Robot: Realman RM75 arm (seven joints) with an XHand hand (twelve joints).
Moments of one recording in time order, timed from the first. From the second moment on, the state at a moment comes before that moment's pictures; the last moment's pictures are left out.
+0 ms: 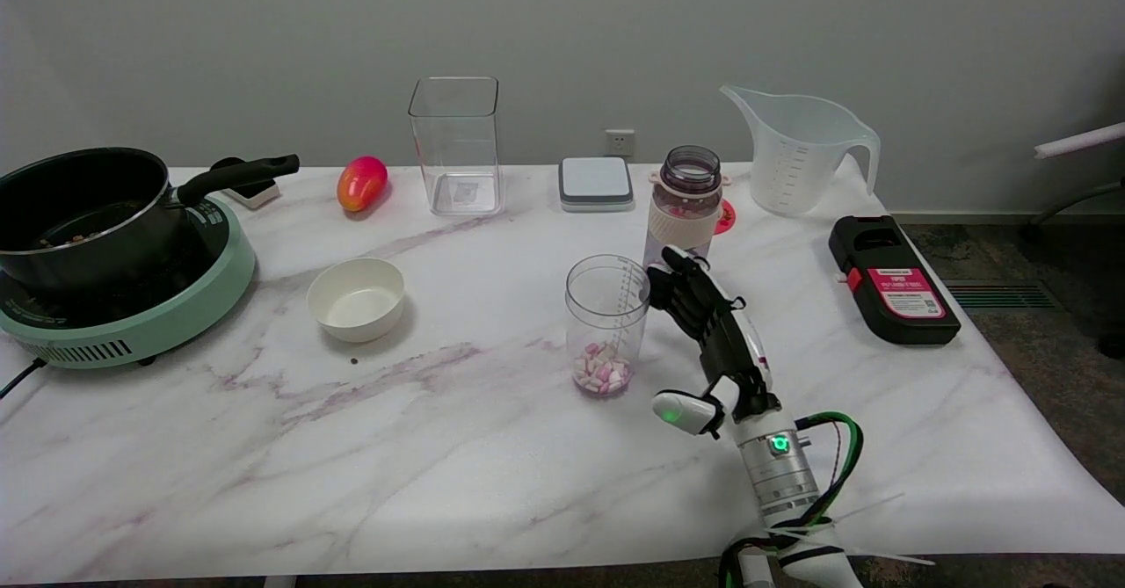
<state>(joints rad) -0.07 -1.31 -2.05 0.86 0.73 1.22 1.29</state>
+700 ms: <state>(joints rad) 0.00 -1.30 -2.05 0.85 0.72 1.13 1.37</state>
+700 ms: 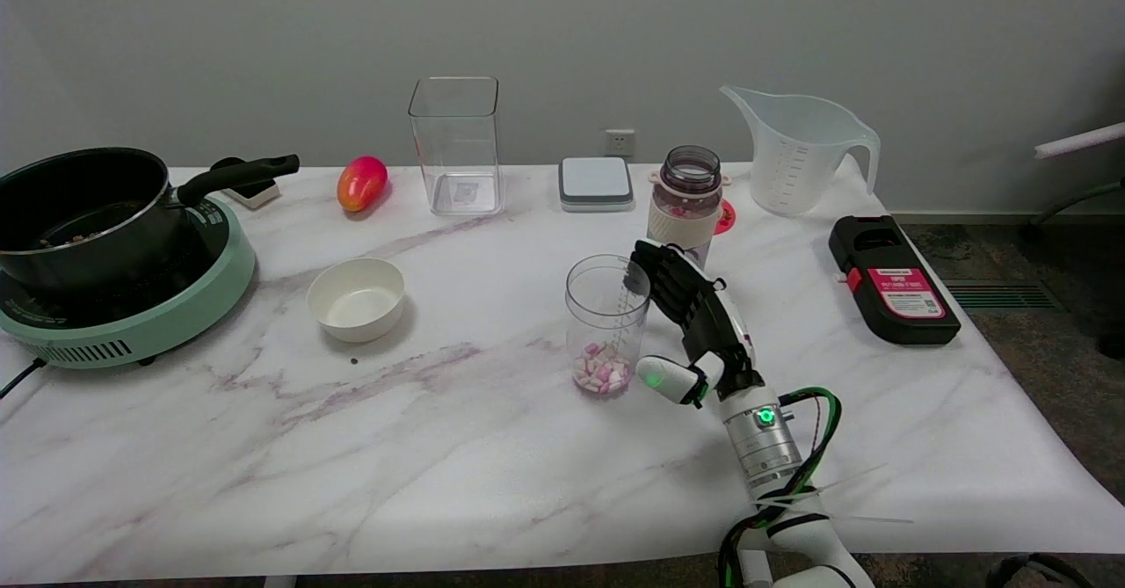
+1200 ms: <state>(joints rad) 0.02 -1.30 -2.06 0.85 0.69 1.08 1.45</state>
